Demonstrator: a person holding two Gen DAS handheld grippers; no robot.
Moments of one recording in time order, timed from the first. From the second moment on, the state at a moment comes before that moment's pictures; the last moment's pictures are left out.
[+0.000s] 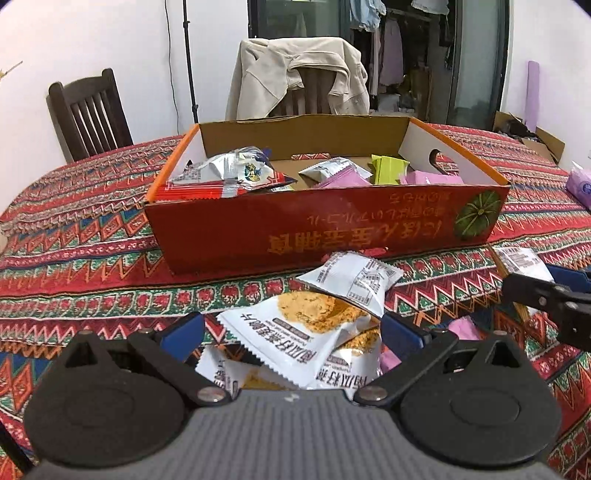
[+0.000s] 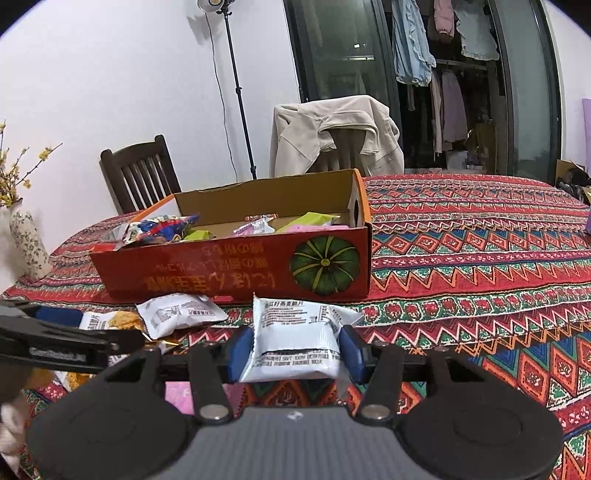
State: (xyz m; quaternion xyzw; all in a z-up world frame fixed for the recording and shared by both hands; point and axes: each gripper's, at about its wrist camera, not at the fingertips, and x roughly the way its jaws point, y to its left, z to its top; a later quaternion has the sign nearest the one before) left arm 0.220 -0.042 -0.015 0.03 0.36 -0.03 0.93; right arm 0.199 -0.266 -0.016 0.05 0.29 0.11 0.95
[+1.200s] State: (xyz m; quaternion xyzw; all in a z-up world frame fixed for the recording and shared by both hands) left arm 0.208 -0.012 -0.011 -0.06 0.31 -0.07 0.94; right arm 0.202 -0.266 -0.020 0.04 0.29 0.10 0.95
